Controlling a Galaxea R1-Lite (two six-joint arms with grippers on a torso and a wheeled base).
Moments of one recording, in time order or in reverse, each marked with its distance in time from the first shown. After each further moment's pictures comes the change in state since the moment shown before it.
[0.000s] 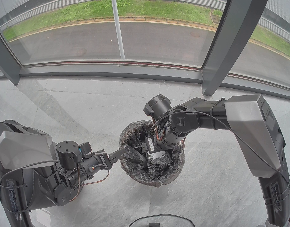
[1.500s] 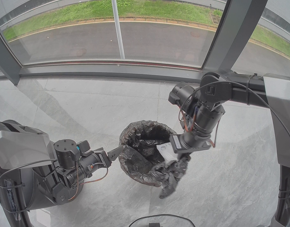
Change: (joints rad) left arm 0.006 -0.021 0.001 0.000 0.000 -0.002; right arm -0.064 -0.193 0.000 0.516 0.205 0.104
